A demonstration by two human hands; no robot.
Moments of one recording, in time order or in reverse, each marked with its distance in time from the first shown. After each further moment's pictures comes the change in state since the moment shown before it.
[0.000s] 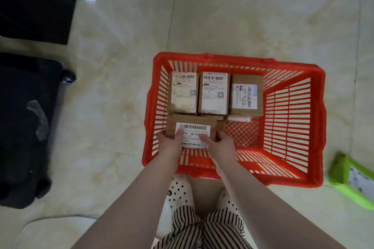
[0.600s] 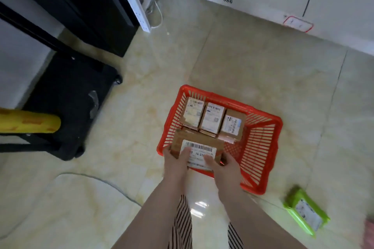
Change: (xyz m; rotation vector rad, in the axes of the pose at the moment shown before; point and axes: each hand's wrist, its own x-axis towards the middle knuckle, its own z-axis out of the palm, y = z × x) left_hand -0.222 0.020 -0.039 -0.348 0.007 0.146; right_hand -0.192 -0.093 -0.111 -0.014 -0.077 -0.155
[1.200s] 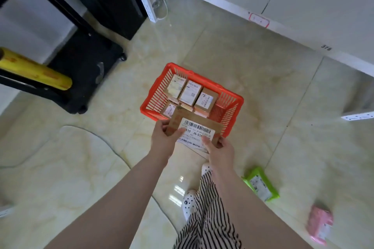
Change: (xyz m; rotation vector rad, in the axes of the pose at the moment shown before) left_hand -0.197 -0.050 0.068 0.103 0.105 0.312; right_hand -0.086 0.012 -0.196 0.041 -0.137 -0.144
